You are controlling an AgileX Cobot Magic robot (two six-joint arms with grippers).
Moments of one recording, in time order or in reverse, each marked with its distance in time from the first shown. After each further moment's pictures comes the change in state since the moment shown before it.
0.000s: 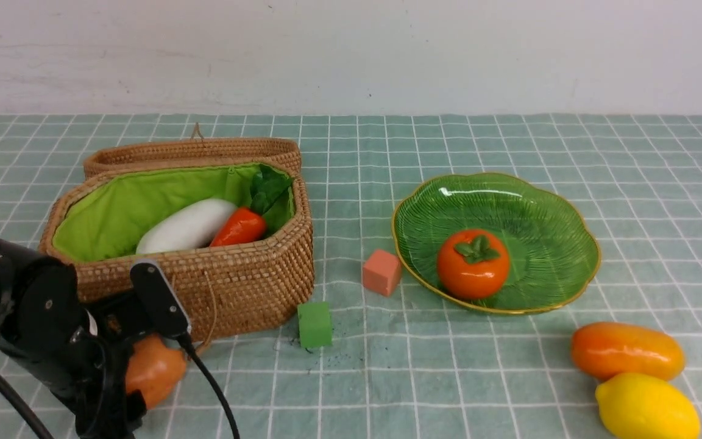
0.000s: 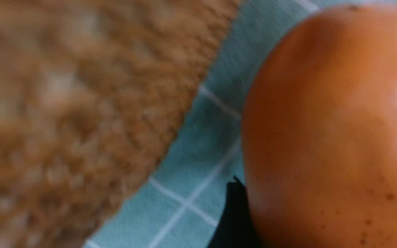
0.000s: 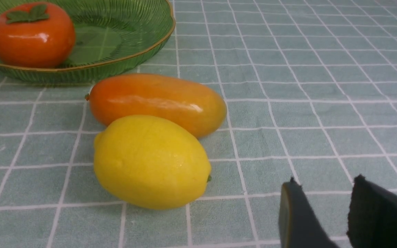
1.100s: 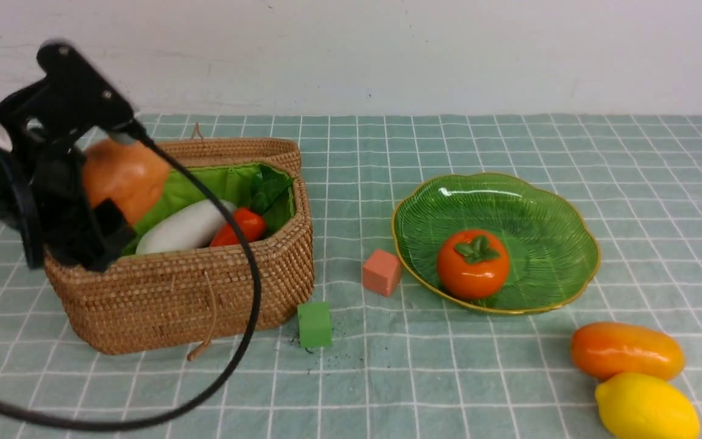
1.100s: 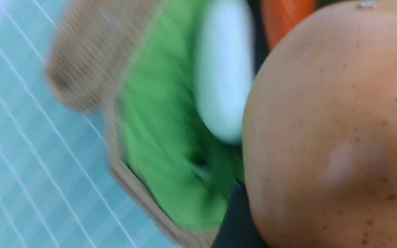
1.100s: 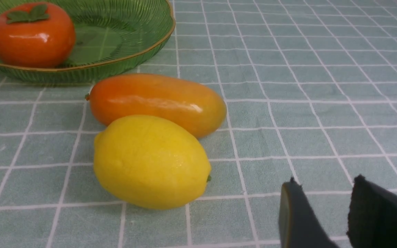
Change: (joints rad) right arm 0.000 0.000 0.000 -0.001 0.000 0.000; left arm 0.000 -0.271 -0.360 -0.084 0.167 -0.046
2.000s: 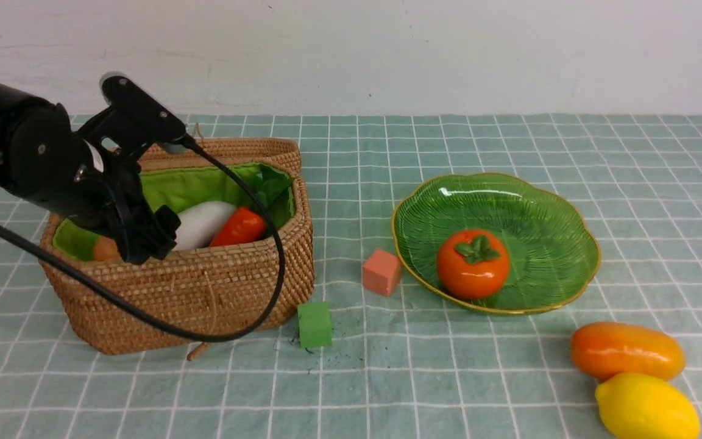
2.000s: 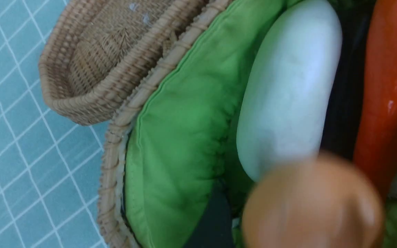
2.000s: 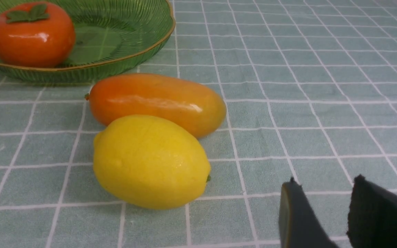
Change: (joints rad) right arm 0.000 0.000 0.000 -0.001 0.000 0.000; left arm 0.000 0.261 -0.033 0.156 -0.156 -0.257
